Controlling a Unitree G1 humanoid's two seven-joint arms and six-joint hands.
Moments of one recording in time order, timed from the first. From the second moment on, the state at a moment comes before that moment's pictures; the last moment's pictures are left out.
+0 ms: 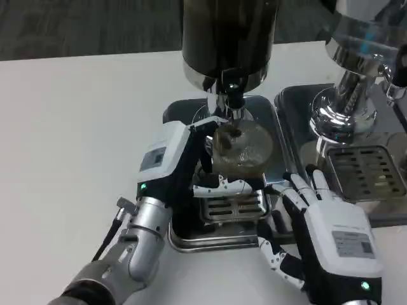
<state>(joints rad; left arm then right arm) -0.60 0.16 -0.42 1.21 0.64 -0.67 0.66 0.30 -0.21 0.42 -0.17 -1.08 0.16 -0.36</state>
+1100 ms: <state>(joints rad) -0.45 0.33 -0.26 1.07 0.49 -0.84 0.69 0.29 -0.23 0.37 -0.16 -1.00 0.14 -0.37</state>
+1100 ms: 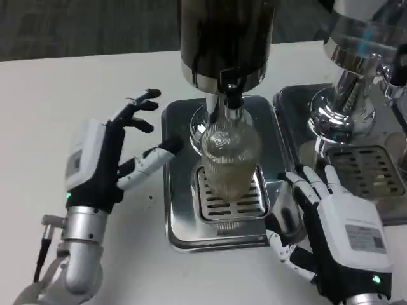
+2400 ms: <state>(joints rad) -0.41 0.29 -0.08 0.50 -0.29 -0.78 -0.53 0.28 -0.18 0.29 -0.13 -0.83 0.05 -0.41</state>
